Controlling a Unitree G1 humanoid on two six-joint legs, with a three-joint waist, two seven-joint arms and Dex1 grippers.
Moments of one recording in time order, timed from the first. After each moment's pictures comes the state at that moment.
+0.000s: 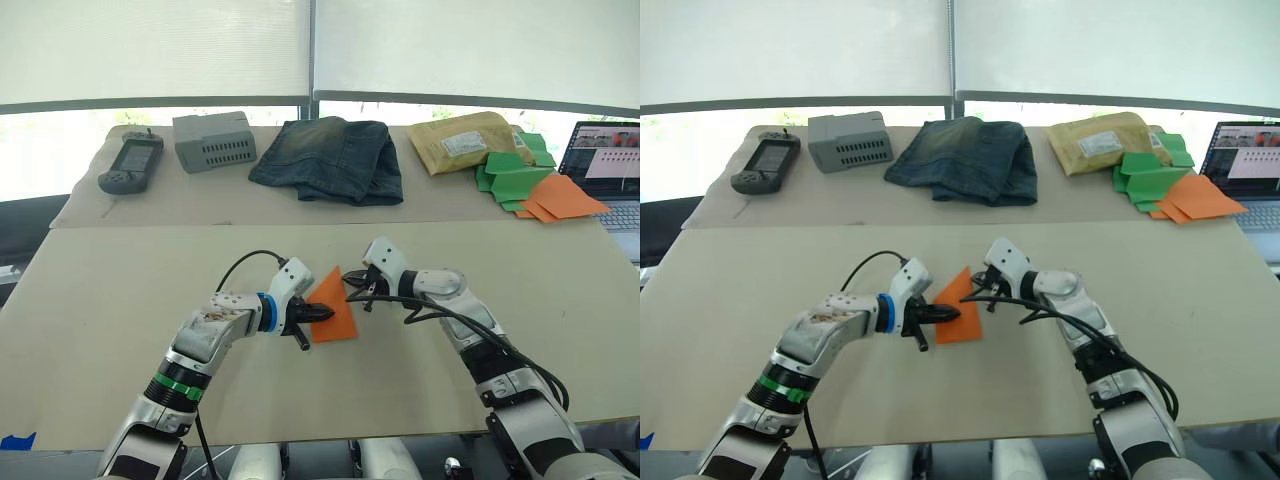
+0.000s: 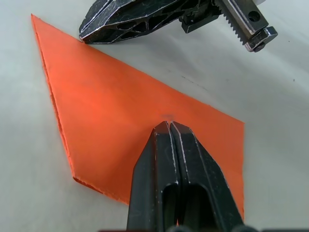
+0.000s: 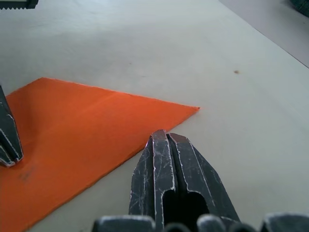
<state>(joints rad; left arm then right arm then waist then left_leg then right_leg) -0.43 0.39 -0.27 -0.05 -0.31 0.81 -0.84 -0.57 -0.38 0.24 0.31 0.04 0.21 0.85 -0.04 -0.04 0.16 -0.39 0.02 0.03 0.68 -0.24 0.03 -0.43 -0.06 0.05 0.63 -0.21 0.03</state>
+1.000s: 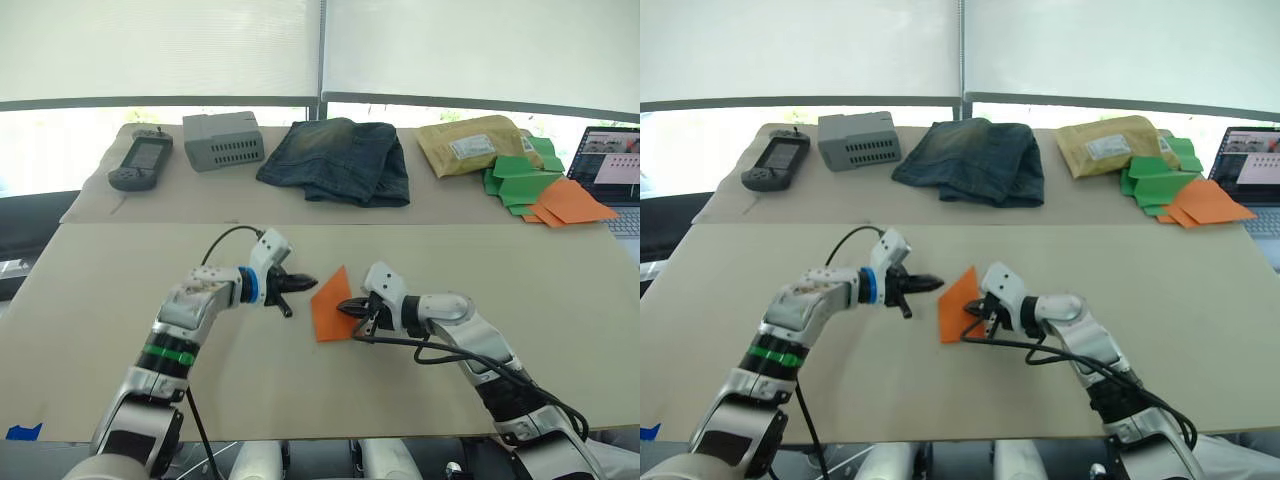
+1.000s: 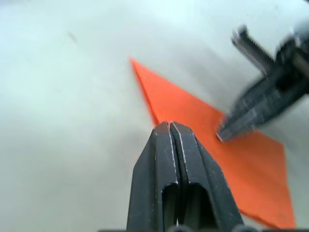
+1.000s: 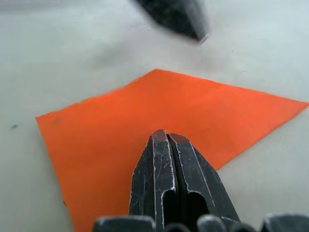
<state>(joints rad) -0.63 0.40 -0.16 0.23 -0.32 0.63 -0.93 -0.39 -0.45 0.32 0.00 0.09 0.41 0.89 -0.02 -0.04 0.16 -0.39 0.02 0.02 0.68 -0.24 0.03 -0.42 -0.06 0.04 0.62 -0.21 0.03</state>
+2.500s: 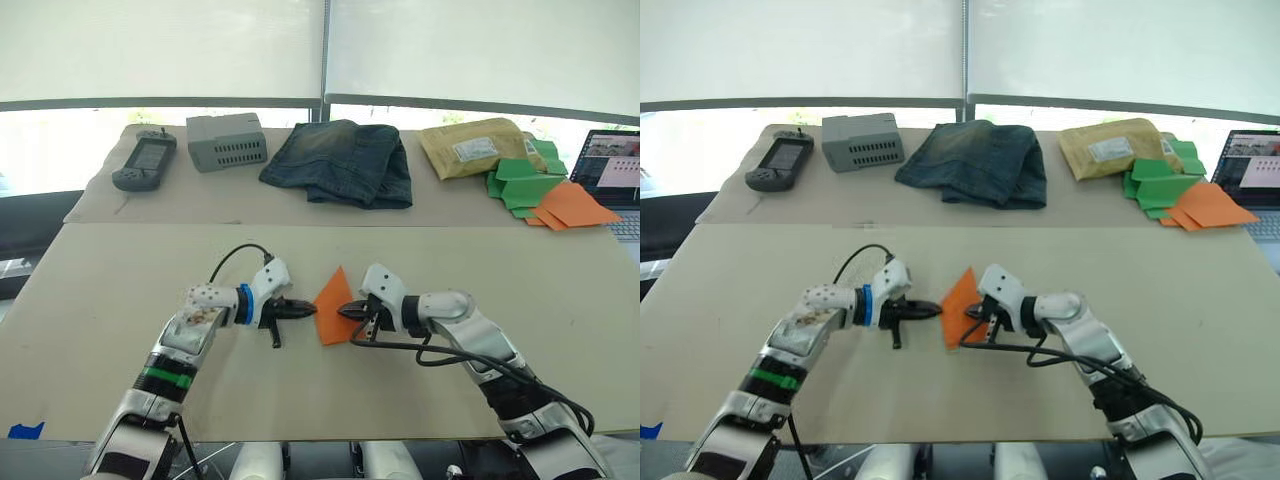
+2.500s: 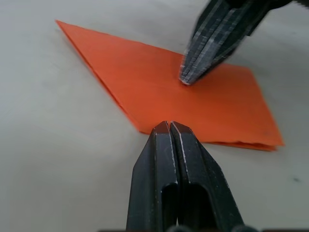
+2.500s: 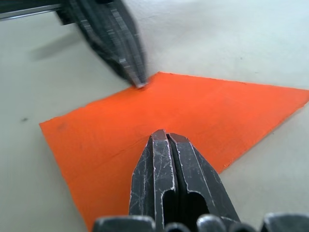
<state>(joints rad) -0.40 0.46 -0.23 0.12 -0.18 0.43 -1.15 -0.42 -0.48 0.34 -0.02 0.09 0.45 0.91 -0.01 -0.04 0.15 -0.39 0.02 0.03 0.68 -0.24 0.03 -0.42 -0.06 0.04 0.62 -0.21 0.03</state>
